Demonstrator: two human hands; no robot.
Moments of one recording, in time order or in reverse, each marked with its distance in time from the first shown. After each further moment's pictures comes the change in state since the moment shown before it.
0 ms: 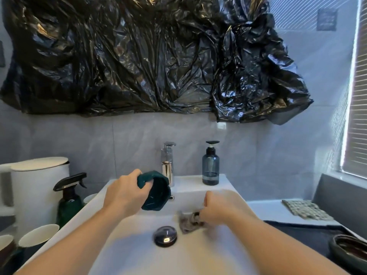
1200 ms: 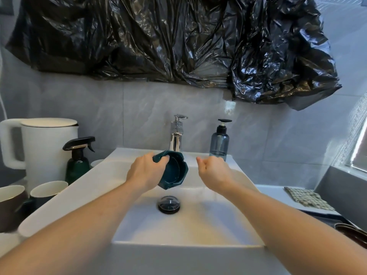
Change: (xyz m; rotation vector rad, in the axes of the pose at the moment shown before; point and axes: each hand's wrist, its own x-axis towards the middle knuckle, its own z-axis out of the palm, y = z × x) left_hand -0.010 0.009 0.042 -0.369 -0.122 -0.249; right_hand 0.015 -0.031 0.002 0.407 0.252 -0.143
